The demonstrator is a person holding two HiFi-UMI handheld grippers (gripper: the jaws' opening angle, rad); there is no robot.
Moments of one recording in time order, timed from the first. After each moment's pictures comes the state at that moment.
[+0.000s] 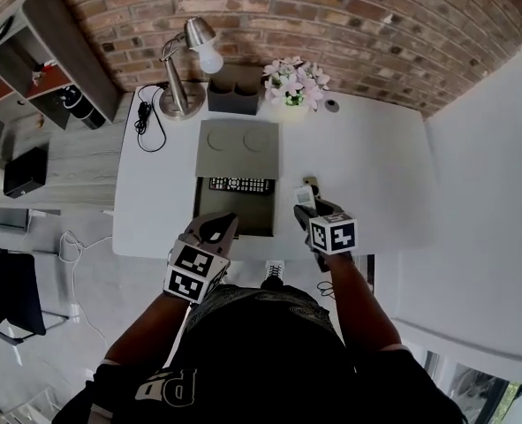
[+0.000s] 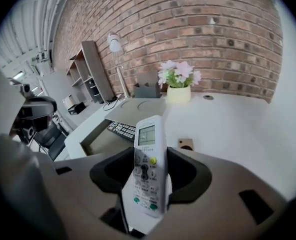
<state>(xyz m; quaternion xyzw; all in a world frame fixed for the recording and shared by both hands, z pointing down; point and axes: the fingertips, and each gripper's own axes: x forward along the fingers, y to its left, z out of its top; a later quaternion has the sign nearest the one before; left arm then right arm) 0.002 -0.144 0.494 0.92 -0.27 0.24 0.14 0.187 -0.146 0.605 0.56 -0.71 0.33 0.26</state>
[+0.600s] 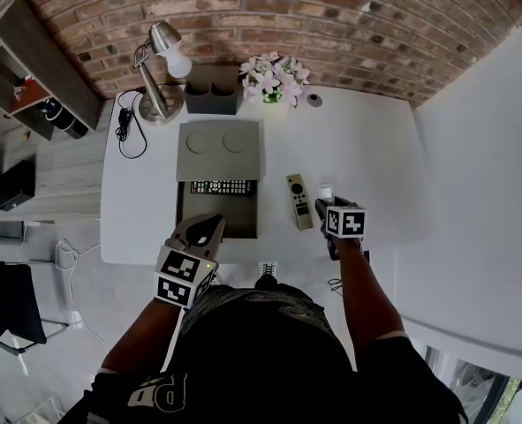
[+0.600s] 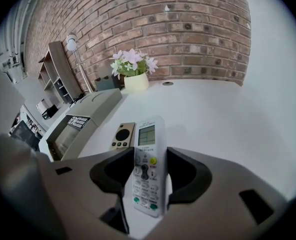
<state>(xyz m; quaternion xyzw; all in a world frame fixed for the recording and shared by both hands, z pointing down) 0.024 -0.145 0.494 0.92 -0.27 0.24 0.14 0.323 -0.130 0.663 0.64 -0.62 0.37 0.26</state>
